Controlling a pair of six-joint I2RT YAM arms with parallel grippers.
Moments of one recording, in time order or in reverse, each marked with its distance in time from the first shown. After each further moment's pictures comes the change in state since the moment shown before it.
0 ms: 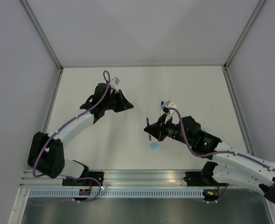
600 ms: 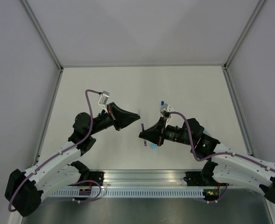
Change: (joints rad) left arm -0.211 -0.610 -0.473 0.803 0.257 -0.166; right arm 0.000 0.002 -0.084 0.265 -0.304 0.025
